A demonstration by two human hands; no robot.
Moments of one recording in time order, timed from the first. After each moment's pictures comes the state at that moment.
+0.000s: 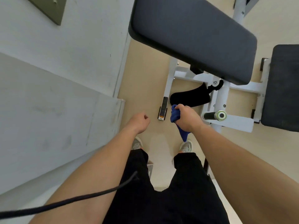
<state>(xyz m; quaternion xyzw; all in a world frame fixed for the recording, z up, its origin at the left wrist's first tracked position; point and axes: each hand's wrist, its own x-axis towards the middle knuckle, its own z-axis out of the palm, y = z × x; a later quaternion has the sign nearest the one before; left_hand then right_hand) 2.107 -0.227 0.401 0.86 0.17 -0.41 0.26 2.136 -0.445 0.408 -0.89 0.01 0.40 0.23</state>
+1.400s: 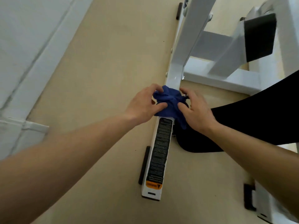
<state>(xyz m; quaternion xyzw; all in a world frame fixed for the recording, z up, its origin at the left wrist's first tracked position) 2.328 -0.247 -0.256 0.89 -0.06 -0.11 0.45 2.319 -0.449 -0.243 -0.94 -0.04 0.09 0.32</state>
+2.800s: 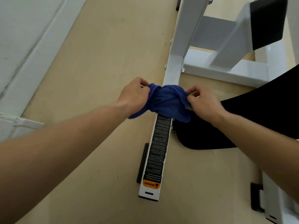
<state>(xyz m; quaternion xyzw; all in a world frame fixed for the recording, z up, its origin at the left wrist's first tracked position) 2.336 -0.248 -0.241 0.86 0.15 -0.18 0.46 2.333 -0.465 -0.248 -0.91 0.10 0.15 0.37</state>
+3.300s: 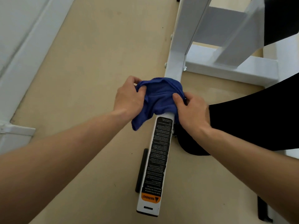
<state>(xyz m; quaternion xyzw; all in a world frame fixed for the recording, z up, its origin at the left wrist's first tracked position) 2.343 -0.246 -0.276 0.87 0.17 -0.06 0.45 2.318 -0.427 -0.277 -0.90 0.13 0.07 0.40</state>
